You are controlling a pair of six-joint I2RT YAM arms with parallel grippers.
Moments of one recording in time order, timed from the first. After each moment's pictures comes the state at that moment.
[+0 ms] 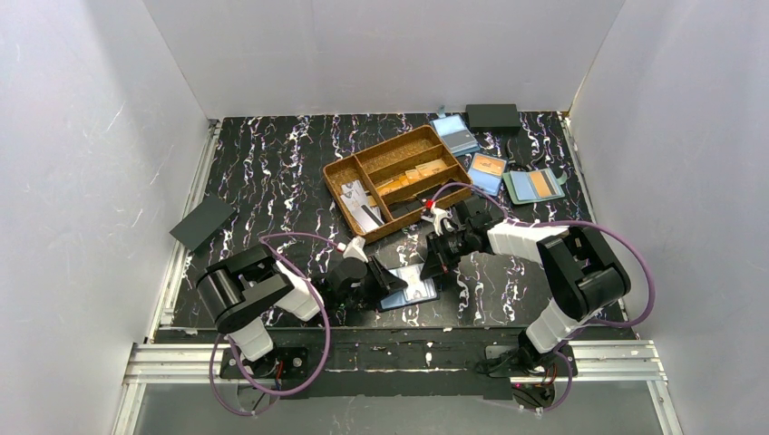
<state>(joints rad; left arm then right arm) -0.97 1.66 0.33 0.82 -0.01 -1.33 0.49 1.62 0.74 -0.19 -0.80 0.06</state>
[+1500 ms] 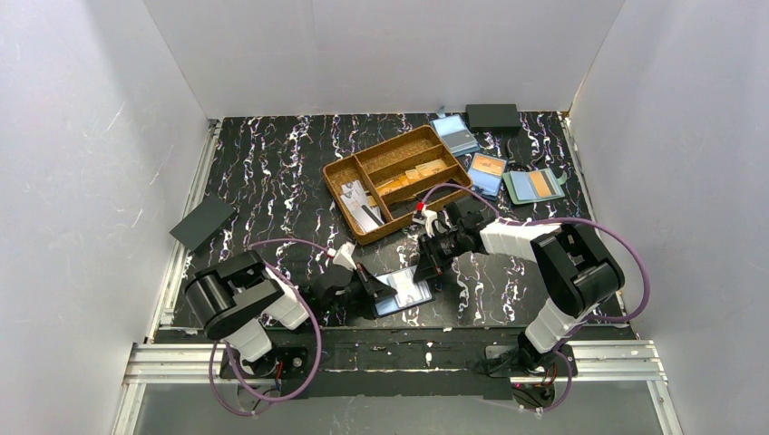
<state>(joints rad) -0.94 1.61 0.19 0.95 0.05 -1.31 0.54 1.66 0.77 -0.19 -0.81 0.05</state>
